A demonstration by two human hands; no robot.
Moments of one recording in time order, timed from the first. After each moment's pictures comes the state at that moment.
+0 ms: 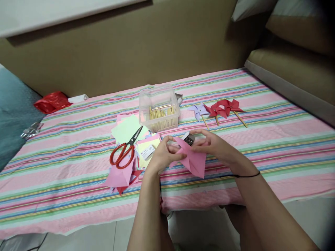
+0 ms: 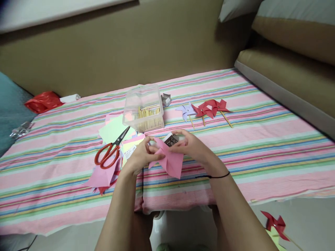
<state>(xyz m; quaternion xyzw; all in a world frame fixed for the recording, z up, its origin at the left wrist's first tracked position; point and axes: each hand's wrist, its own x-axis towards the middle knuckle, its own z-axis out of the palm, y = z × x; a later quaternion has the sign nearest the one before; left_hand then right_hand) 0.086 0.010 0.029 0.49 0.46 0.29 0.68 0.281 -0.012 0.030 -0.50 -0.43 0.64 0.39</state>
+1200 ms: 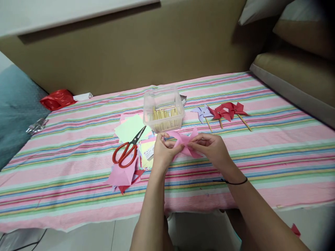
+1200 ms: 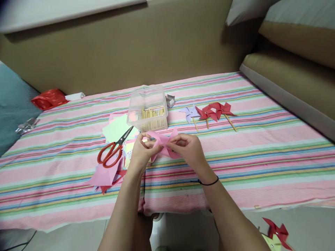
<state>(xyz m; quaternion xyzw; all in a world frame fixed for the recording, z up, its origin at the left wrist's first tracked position) 0.097 0.010 0.028 0.42 0.48 0.47 0.60 0.254 -0.008 0.013 -0.49 -0.48 0.49 0.54</state>
